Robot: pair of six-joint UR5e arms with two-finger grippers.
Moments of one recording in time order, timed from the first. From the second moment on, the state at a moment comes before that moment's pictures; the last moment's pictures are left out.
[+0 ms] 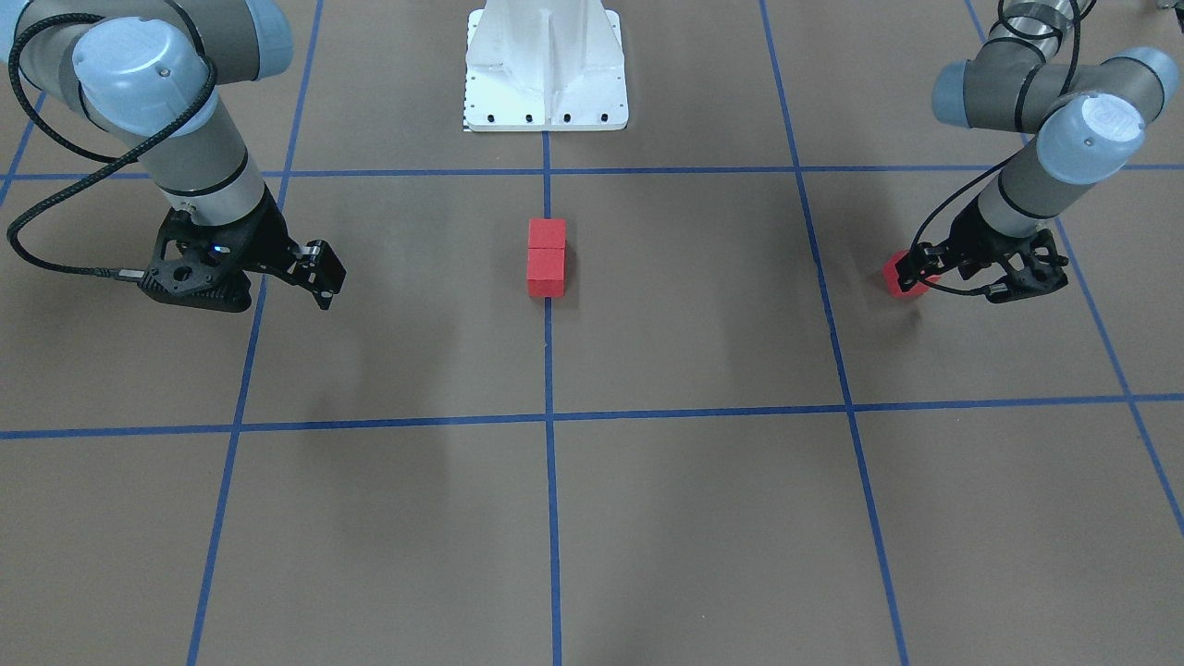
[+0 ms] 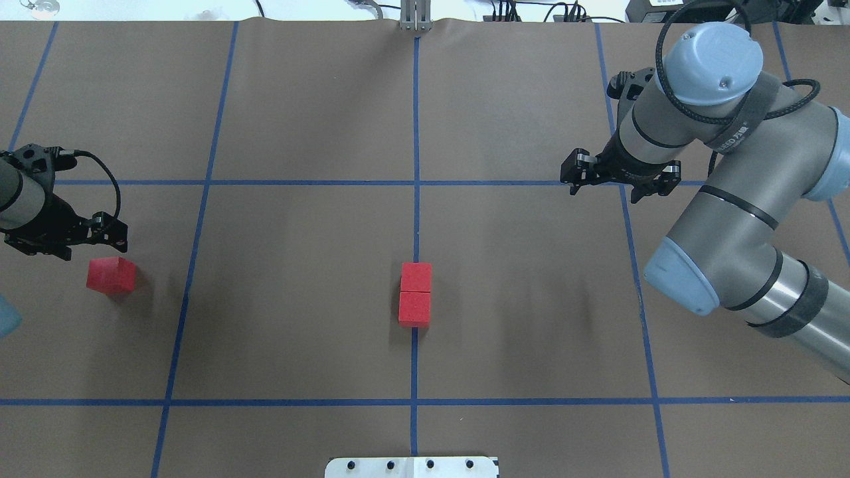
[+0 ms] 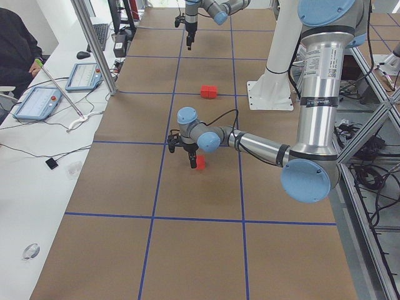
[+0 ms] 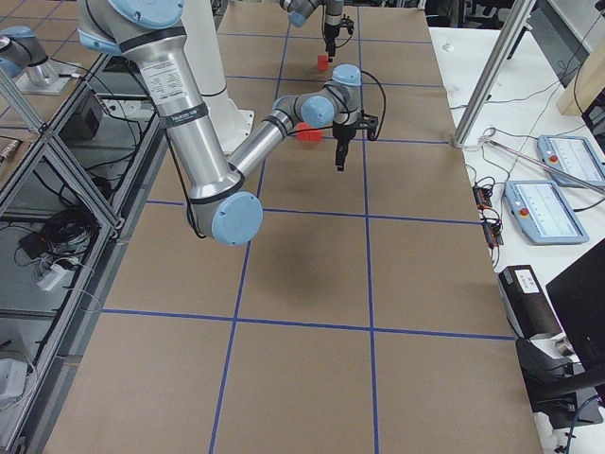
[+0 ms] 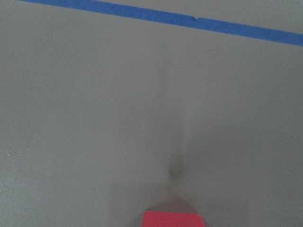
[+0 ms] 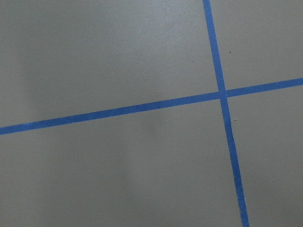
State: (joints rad) left arm -0.88 -1.60 -1.74 -1.91 -2.17 -1.00; right arm 0.81 -1.14 1.89 -1.71 2.02 1.11
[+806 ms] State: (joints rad) left arm -0.82 -1.60 -1.73 -1.91 -2.16 -0.98; right arm 0.80 -1.14 1.89 -1.71 2.02 1.11
